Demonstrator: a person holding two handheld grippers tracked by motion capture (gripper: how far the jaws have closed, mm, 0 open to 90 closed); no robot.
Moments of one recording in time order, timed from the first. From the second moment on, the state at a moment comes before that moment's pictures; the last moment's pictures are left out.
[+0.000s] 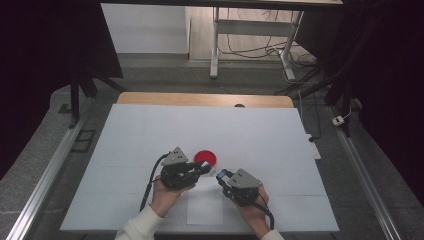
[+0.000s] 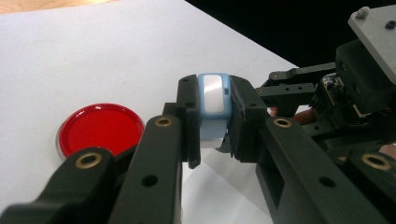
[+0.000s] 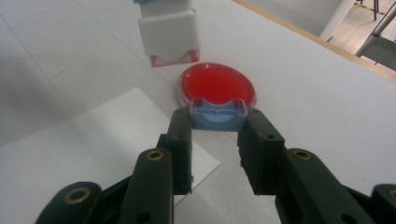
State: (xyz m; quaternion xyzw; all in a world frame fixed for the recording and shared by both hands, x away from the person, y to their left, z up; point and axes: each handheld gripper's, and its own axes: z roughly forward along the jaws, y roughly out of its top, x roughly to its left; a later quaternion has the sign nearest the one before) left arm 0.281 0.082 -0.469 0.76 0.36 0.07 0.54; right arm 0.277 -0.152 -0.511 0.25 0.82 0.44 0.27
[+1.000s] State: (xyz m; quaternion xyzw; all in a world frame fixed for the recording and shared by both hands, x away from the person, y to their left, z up) left arm 0.282 0.088 -0.467 0.76 0.36 0.08 0.53; right arm 0.279 -0.222 -0.504 0.27 0.81 0.44 0.27
